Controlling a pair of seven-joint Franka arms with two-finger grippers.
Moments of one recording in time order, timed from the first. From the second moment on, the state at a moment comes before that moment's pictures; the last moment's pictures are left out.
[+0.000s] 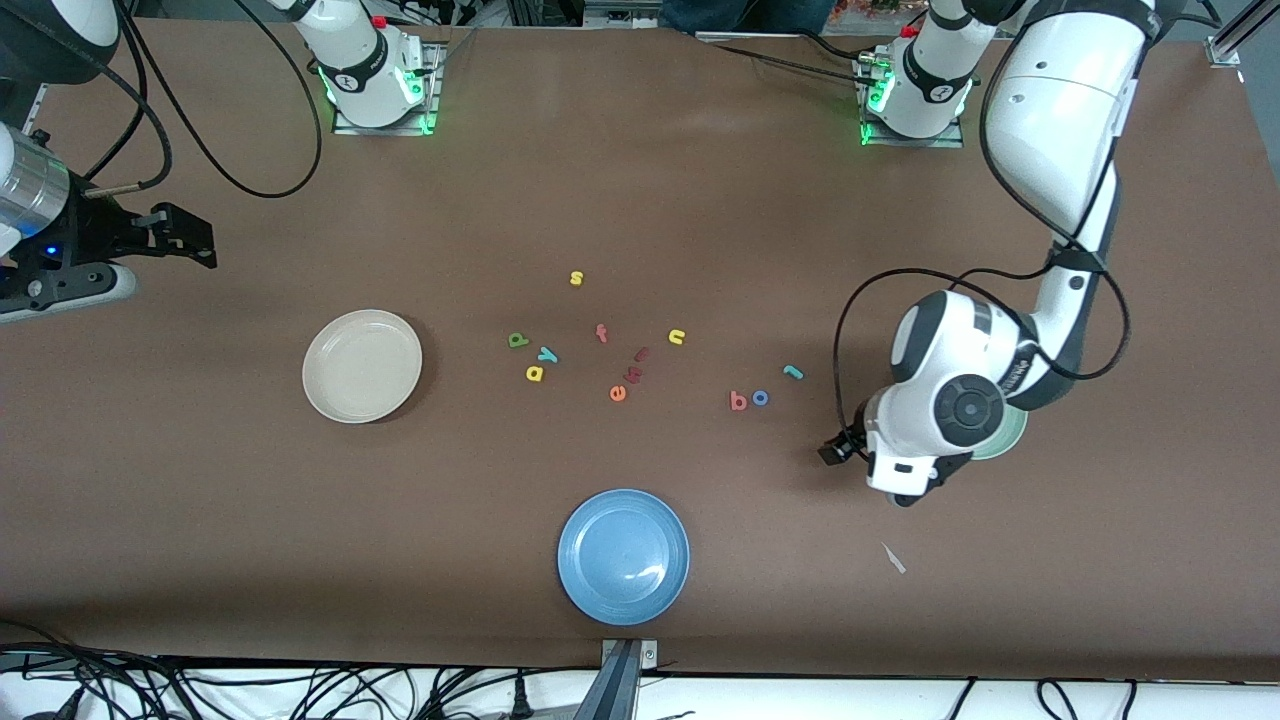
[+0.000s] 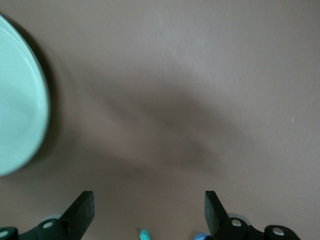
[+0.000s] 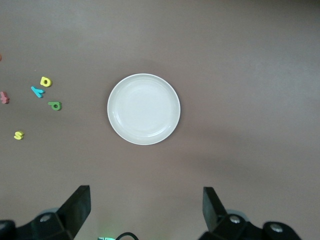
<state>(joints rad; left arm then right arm) -0.18 0.76 -0.14 -1.41 -0.01 2.02 -0.93 -0.01 0.14 0.09 -1.48 -0.04 1.52 -0.17</state>
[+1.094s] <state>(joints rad) -0.20 0.56 -0.22 -1.97 -0.02 2.52 -0.97 0.22 0.32 0.09 -1.49 -0.01 1.72 0.08</state>
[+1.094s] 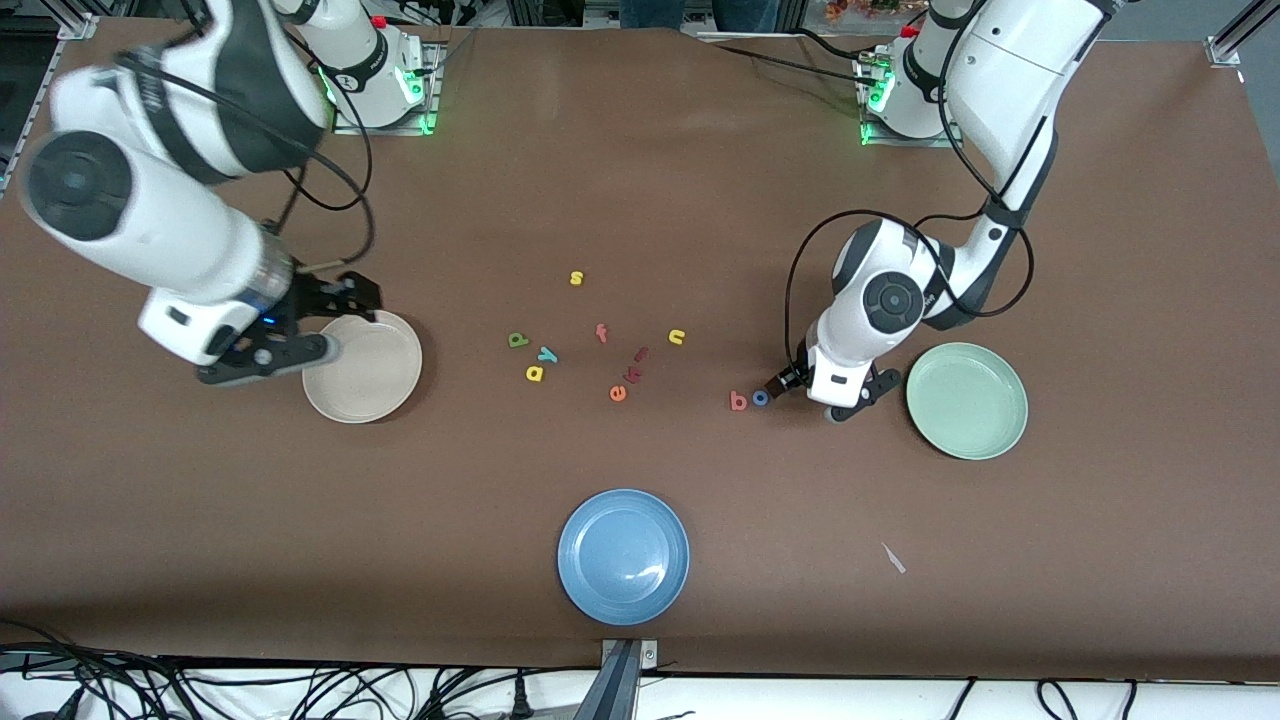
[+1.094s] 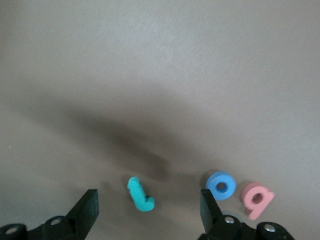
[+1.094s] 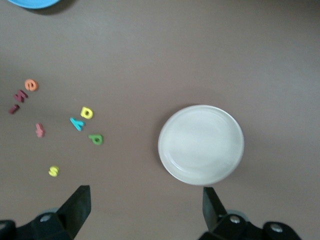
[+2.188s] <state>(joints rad) -0.21 0.55 -0.22 -2.01 -0.02 2.54 -0.95 0.39 0.58 0.09 -1.51 -0.01 2.01 0.30</state>
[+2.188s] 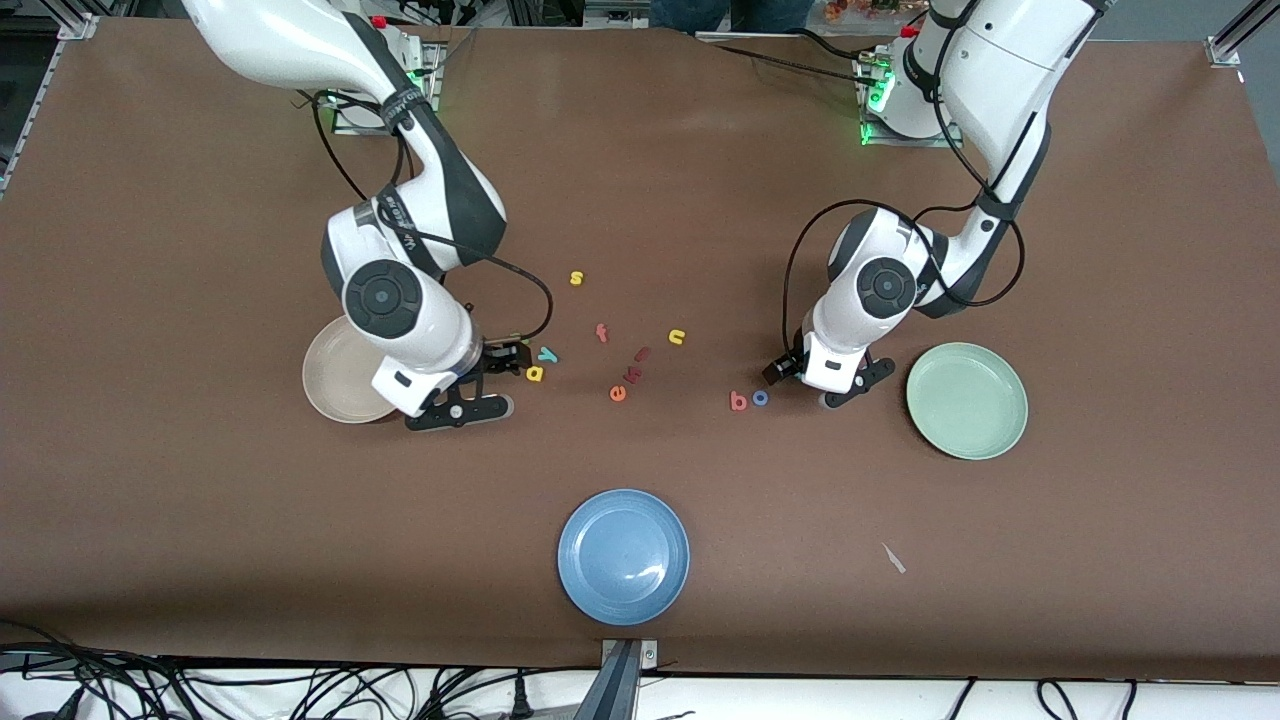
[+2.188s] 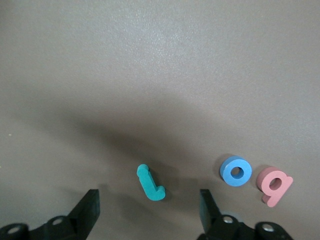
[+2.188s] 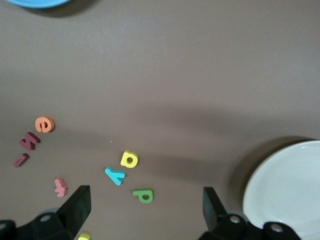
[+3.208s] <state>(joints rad) -0.21 0.58 -0.21 -1.98 0.00 2.55 -0.95 0.44 0.55 0.08 -1.93 -0.01 2.50 0.36</state>
